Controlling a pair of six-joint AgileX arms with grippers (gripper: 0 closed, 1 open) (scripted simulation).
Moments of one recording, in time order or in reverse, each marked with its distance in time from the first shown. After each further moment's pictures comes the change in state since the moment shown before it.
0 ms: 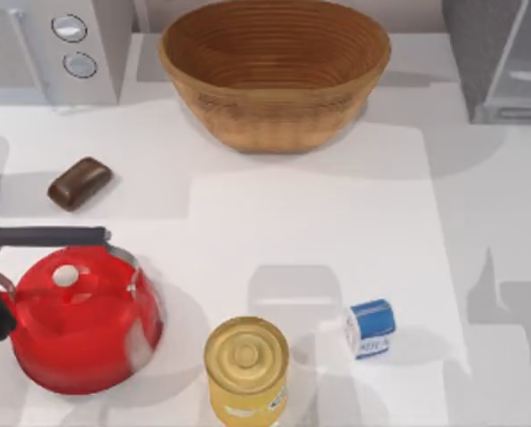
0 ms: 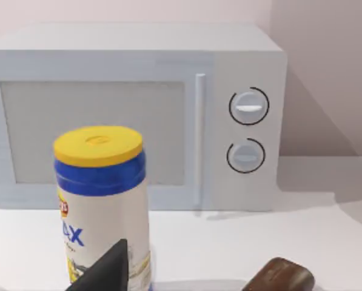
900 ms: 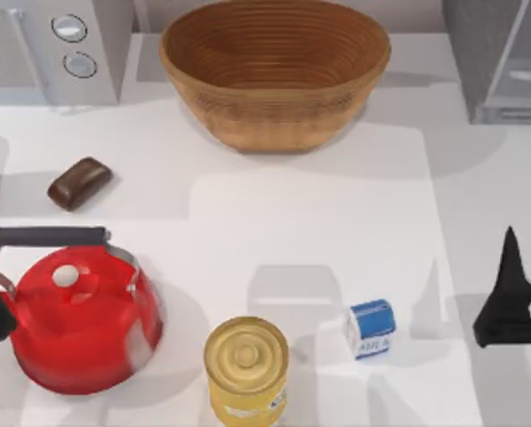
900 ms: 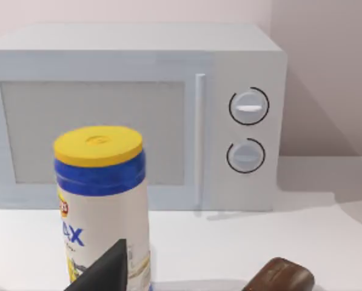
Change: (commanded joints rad) left arm 0.000 0.000 0.000 0.000 0.000 0.000; right arm 0.513 0.415 0.014 0.396 0.493 0.011
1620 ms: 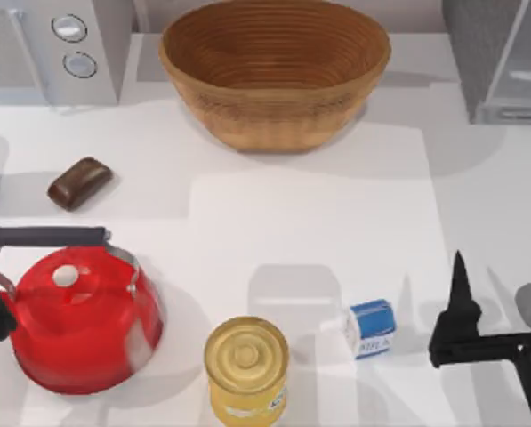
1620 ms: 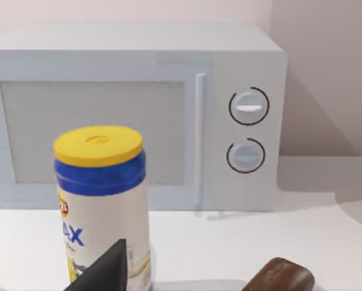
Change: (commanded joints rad) left arm 0.000 0.000 0.000 0.000 0.000 0.000; right arm 0.086 0.324 0.017 0.190 0.027 0.076
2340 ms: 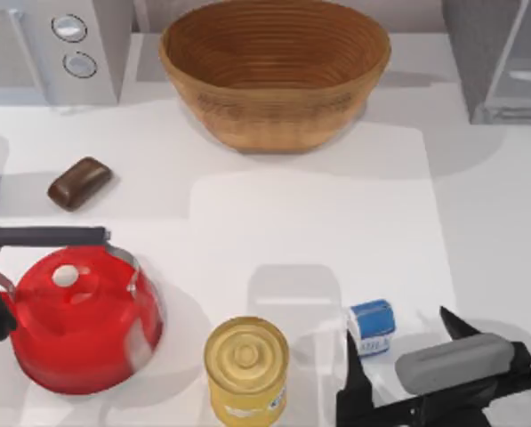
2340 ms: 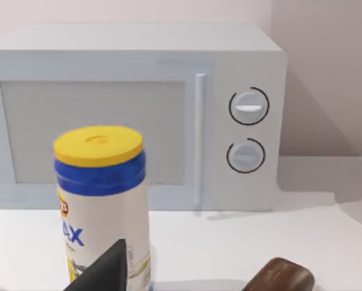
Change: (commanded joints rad) left arm 0.000 0.000 0.000 0.000 0.000 0.000; right arm 0.197 0.773 0.090 0.473 -0.016 0.191
